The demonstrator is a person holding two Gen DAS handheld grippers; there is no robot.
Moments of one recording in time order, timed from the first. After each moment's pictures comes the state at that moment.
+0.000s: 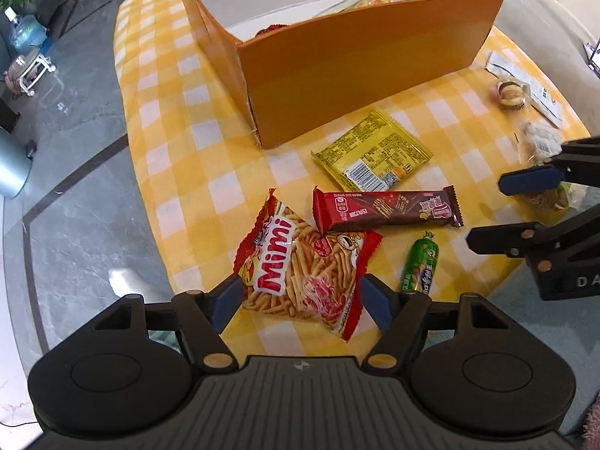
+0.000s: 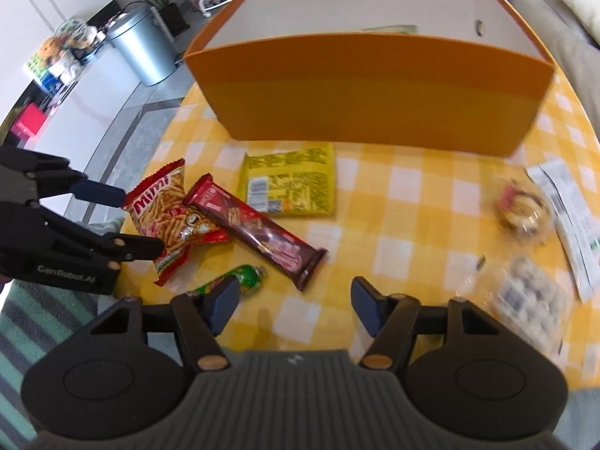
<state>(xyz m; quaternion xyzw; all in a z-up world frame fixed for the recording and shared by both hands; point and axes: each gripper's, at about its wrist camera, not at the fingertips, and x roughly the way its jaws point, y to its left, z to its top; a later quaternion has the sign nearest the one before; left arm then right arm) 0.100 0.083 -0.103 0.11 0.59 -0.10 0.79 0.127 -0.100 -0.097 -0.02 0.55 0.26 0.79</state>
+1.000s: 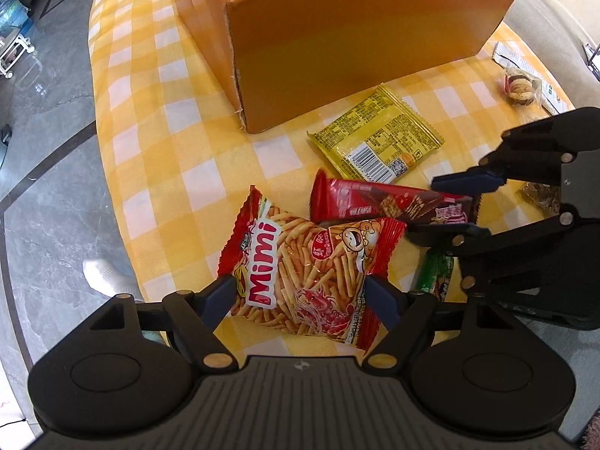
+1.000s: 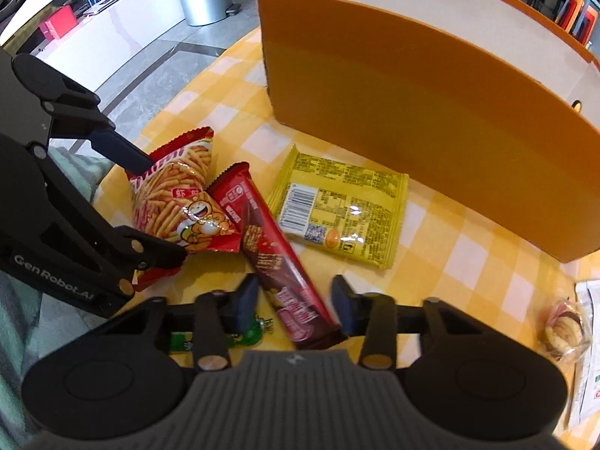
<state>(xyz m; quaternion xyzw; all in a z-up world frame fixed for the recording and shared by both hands) 0.117 0.091 -0.130 0.08 0.62 -0.12 0.77 0.147 -0.039 -0.131 -0.16 0.53 0.33 0.77</state>
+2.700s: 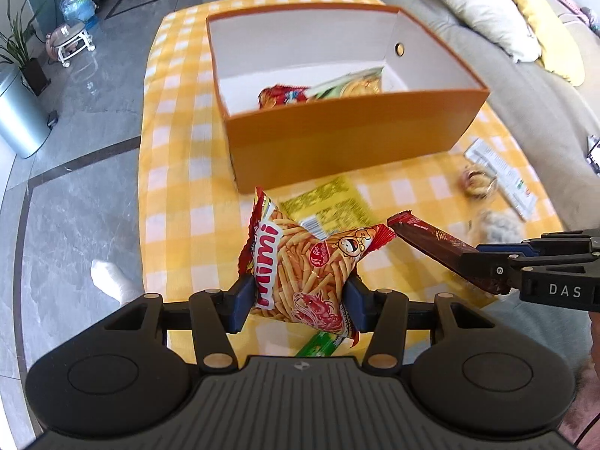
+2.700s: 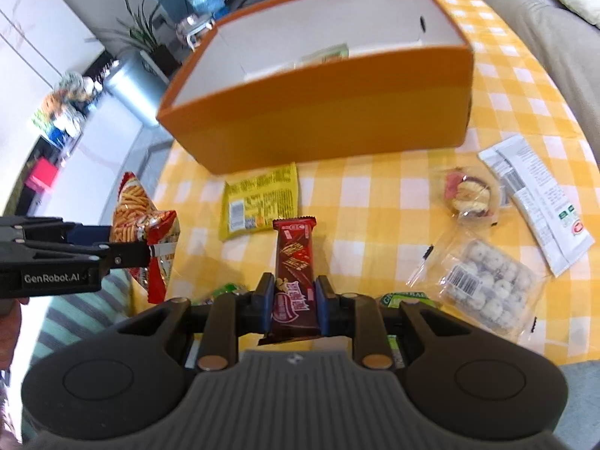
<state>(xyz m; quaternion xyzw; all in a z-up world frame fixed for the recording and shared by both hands) 0.085 0.050 -0.047 0.00 0.55 -0.04 0.84 0.131 -0.173 -0.073 0.08 0.54 0.25 0.80</state>
